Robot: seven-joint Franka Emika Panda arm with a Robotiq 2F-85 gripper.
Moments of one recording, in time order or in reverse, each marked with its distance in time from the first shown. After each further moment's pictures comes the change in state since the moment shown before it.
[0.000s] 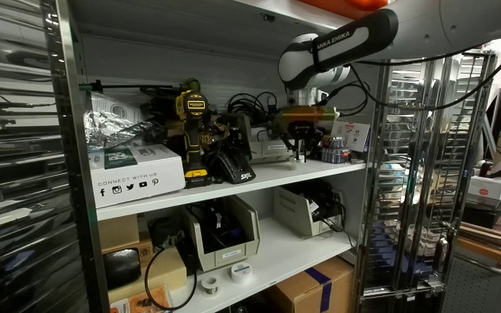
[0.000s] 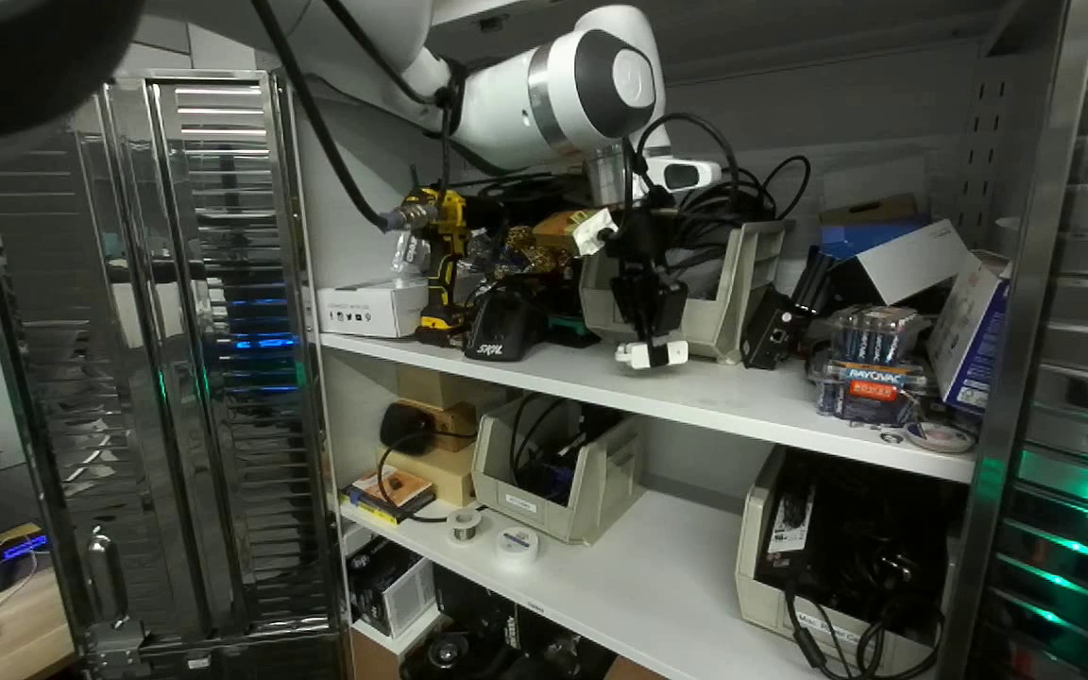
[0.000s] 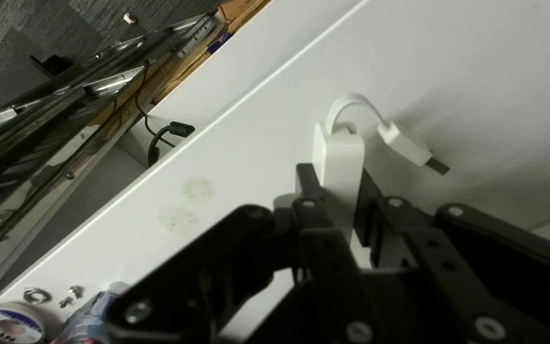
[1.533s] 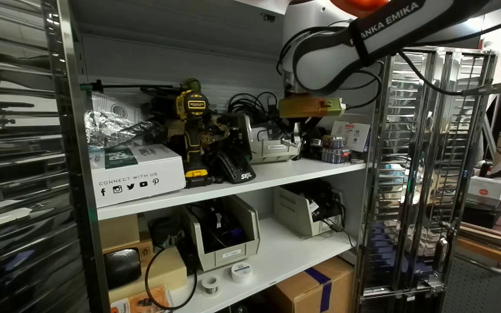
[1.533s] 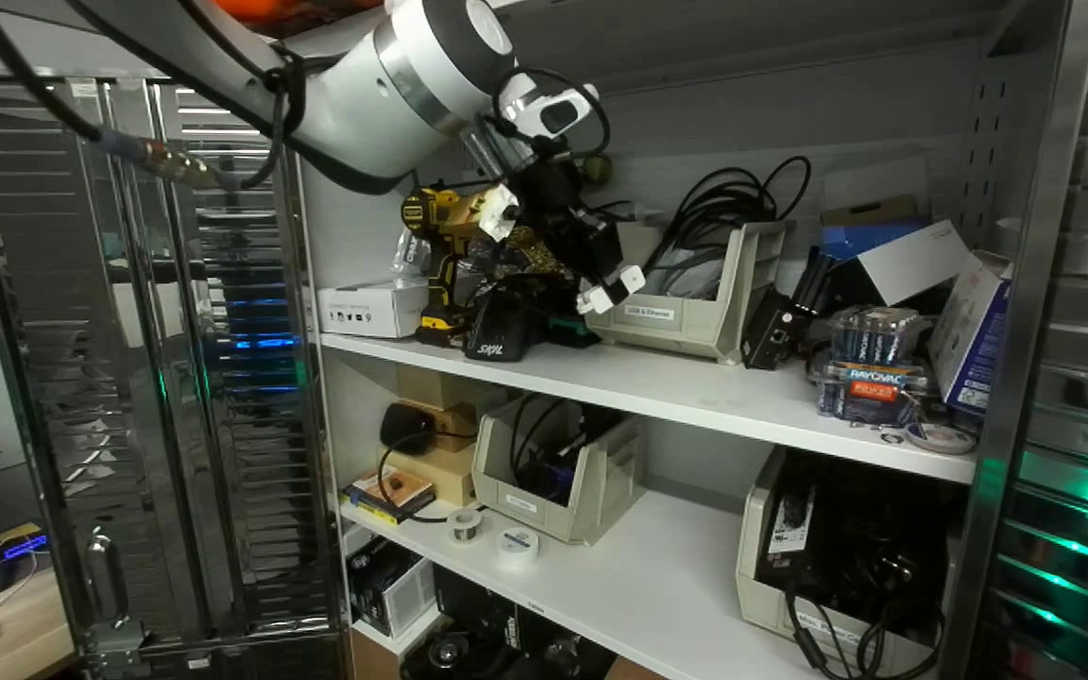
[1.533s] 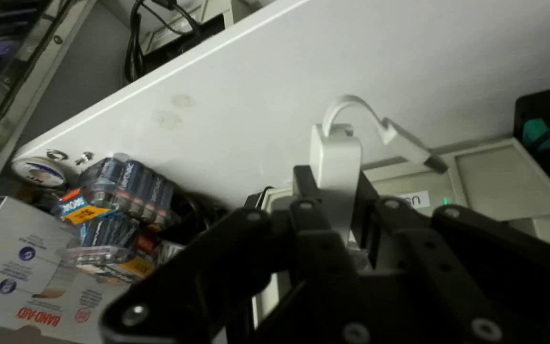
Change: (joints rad) arm 0.102 -0.362 0.055 -0.497 -0.439 0.419 0.247
